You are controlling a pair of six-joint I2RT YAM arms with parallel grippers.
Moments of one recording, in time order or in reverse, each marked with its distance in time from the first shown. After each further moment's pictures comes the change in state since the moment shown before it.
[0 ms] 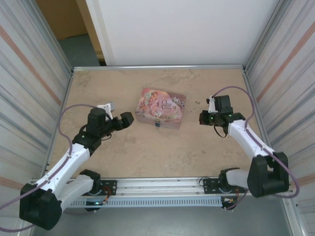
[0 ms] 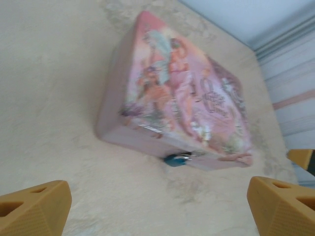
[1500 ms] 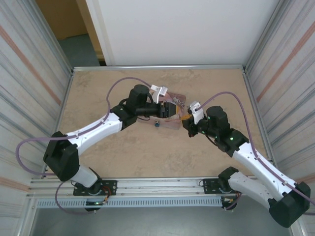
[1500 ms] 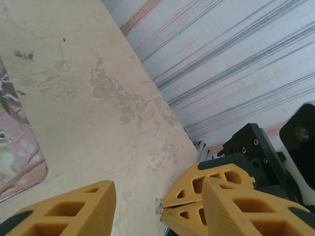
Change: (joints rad) left arm -0.378 0.584 0.545 0.165 0.321 -0.028; right arm 0.388 -0.336 -0.076 0.164 0.002 -0.262
